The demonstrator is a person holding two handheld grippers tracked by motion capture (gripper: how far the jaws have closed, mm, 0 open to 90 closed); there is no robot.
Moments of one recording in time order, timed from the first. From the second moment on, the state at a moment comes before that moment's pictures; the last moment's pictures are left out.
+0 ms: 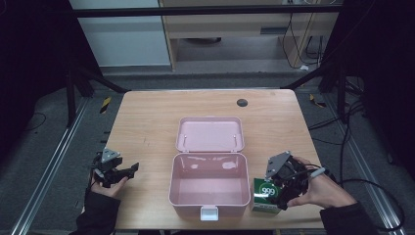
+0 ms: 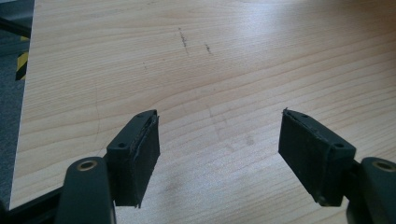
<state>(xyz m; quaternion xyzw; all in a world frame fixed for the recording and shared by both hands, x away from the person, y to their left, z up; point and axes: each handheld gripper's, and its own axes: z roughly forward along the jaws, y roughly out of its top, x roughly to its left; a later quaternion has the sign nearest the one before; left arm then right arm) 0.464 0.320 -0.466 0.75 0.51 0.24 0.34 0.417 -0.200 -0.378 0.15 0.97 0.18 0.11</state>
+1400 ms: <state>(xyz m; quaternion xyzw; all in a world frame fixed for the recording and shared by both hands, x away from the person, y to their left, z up) 0.465 0.319 -0.466 0.75 0.51 0.24 0.34 0.429 -0.183 -0.437 0.12 0.98 0.12 0.05</state>
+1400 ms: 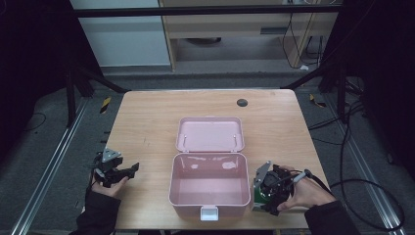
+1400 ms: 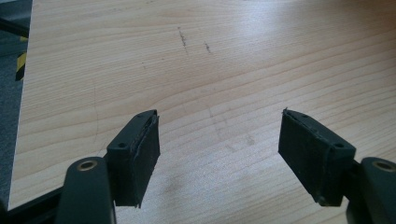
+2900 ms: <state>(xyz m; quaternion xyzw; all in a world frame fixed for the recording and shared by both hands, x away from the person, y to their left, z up) 0.466 0.318 -0.467 0.76 0.51 0.23 0.33 0.425 -0.209 -0.372 0.13 0.97 0.19 0.07</state>
